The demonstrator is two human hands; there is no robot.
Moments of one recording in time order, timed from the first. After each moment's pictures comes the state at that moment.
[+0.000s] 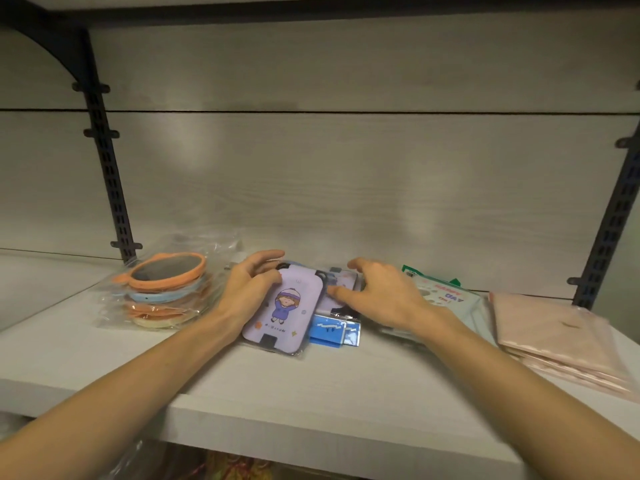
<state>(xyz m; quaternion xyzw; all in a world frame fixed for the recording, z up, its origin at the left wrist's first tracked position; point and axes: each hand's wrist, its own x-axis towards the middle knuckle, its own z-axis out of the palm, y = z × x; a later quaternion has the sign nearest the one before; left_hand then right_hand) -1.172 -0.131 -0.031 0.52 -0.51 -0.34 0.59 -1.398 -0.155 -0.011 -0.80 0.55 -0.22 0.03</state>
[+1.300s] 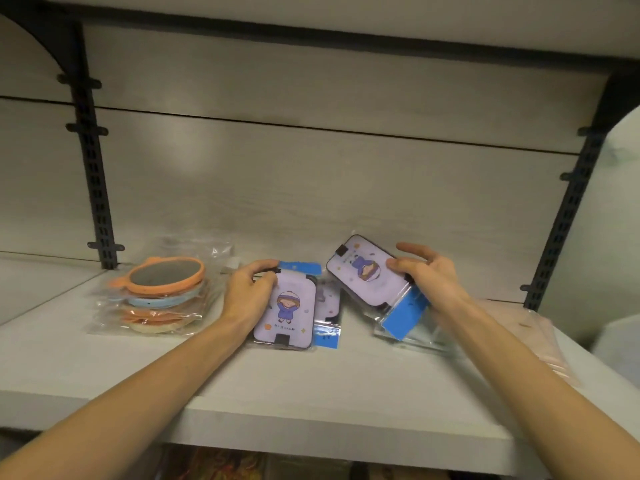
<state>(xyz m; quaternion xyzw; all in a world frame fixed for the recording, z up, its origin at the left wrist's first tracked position) -1.170 -0.134 -0.034 0.53 -0.50 -0.32 0.60 -1.443 -0.121 0.027 -0.50 0.51 -0.57 0.41</state>
